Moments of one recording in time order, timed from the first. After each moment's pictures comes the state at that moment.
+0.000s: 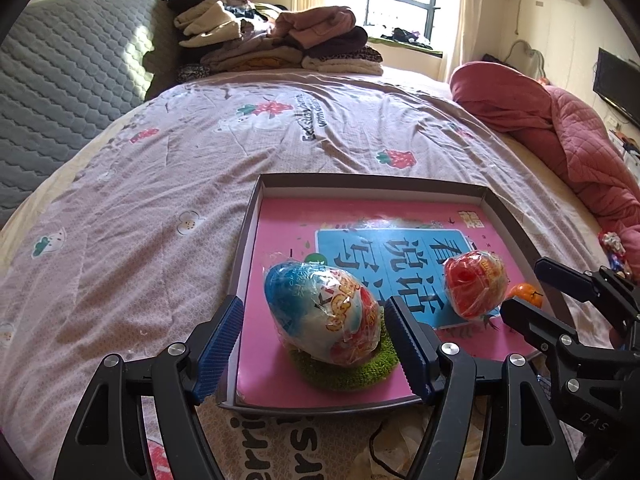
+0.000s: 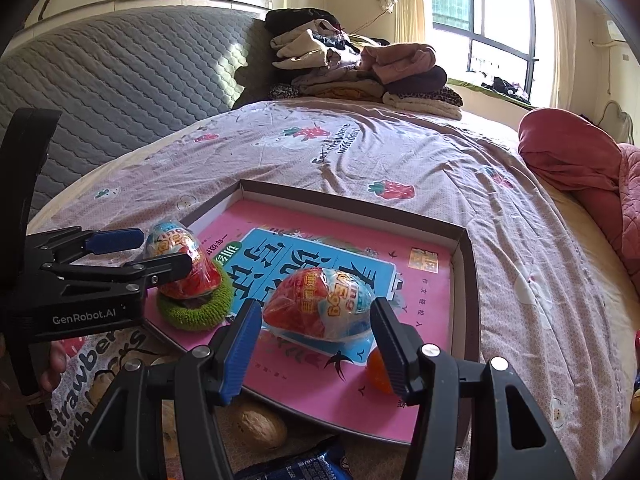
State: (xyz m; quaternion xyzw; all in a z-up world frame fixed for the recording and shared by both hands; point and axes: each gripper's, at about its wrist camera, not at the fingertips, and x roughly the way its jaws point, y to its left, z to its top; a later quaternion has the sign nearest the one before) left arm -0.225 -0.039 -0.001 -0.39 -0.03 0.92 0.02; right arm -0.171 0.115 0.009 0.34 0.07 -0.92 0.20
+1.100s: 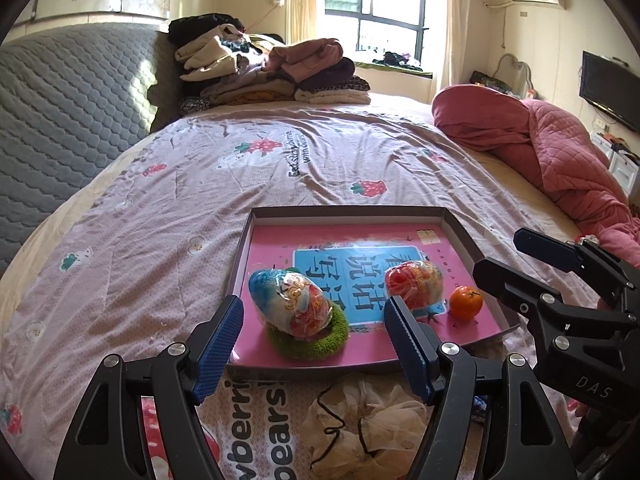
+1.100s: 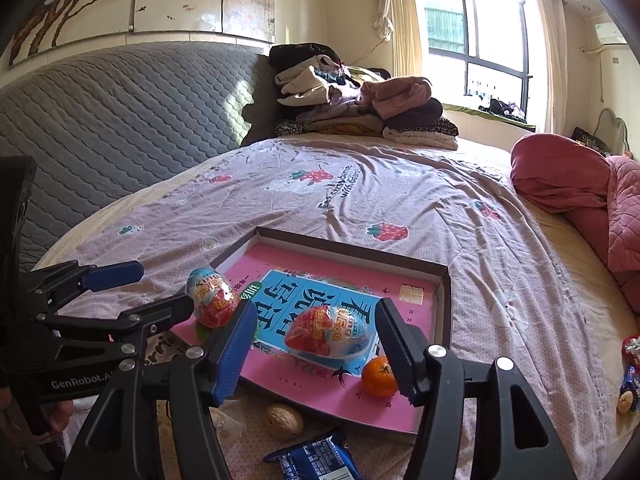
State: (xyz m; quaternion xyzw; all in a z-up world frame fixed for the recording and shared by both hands) left arm -0.162 -0.010 0.050 -0.34 -0.01 0.94 0.02; right arm -0.138 0.129 0.064 0.29 0.05 -0.93 0.21
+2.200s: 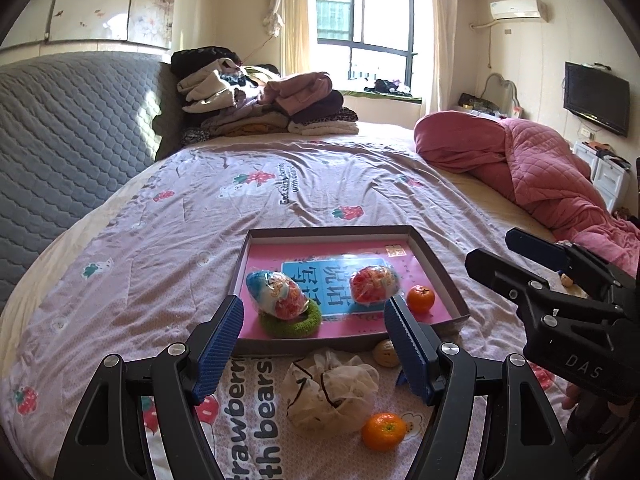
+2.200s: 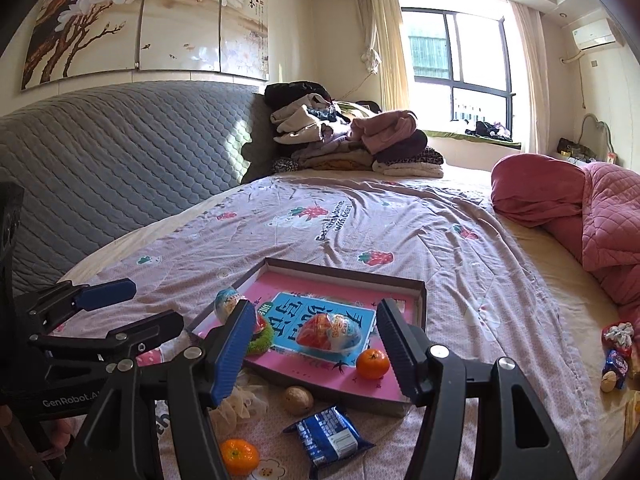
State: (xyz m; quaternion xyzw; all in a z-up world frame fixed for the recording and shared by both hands) left arm -0.079 0.006 0.090 -0.29 -0.01 0.96 0.03; right arm -0.072 0.155 0.098 0.24 0.02 -0.95 0.20
